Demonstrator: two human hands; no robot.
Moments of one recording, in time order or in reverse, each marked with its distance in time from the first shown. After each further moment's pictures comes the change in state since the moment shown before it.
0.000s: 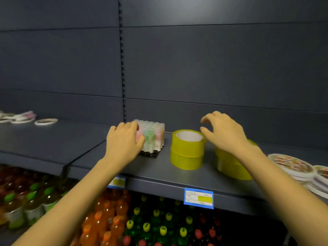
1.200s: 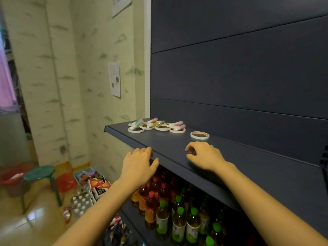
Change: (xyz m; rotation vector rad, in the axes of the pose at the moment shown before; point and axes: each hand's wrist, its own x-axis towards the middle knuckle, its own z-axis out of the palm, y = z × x) left_hand -0.083 -0.527 -0.063 0.261 -0.179 -0.399; right_hand 0.138 -0.586 0.215 0.417 -0.440 -0.504
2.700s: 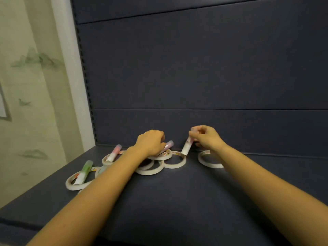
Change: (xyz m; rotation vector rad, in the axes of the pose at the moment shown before) left_hand 0.392 -0.057 0.176 -0.237 -0.318 0.607; right_hand 0.294 0.054 0.049 0.834 0.630 0.693
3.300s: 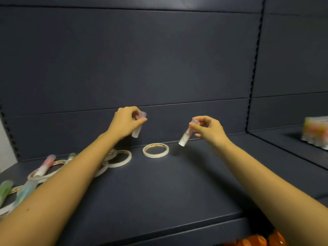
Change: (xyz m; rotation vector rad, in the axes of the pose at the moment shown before) left_hand 0.027 0.086 -0.021 -0.538 0.320 0.265; right_hand -0.093 0.008 -0.142 -0.020 0.382 -0.140
